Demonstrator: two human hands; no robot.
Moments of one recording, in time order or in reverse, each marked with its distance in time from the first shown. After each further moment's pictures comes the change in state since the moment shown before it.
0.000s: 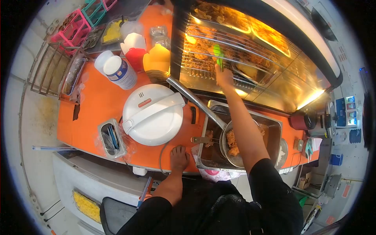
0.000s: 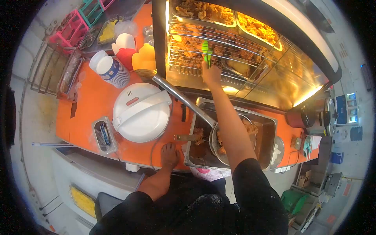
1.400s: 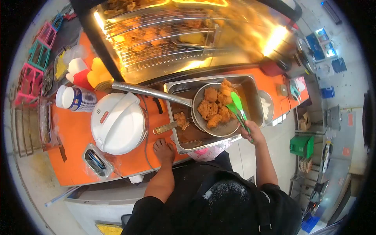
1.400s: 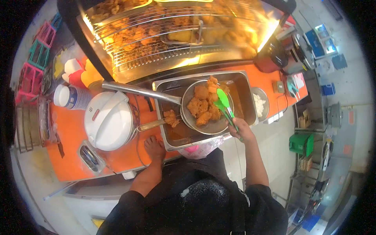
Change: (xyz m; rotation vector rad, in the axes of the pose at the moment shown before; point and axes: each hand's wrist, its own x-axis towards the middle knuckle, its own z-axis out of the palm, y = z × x) left_hand -0.001 0.013 0.002 0.082 0.092 0.039; right_hand -0.347 0.236 -0.258 1.033 -0.451 0.401
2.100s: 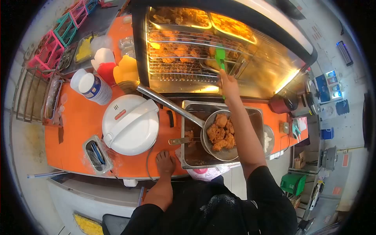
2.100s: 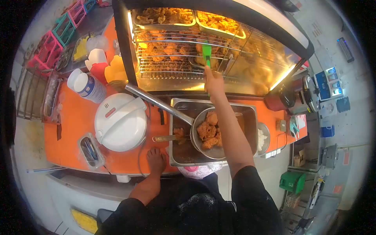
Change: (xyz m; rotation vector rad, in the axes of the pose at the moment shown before) left_hand 0.001 -0.005 -0.009 -0.035 -0.093 -0.043; right_hand 0.251 -0.162 0.183 -0.146 0.217 -0.337
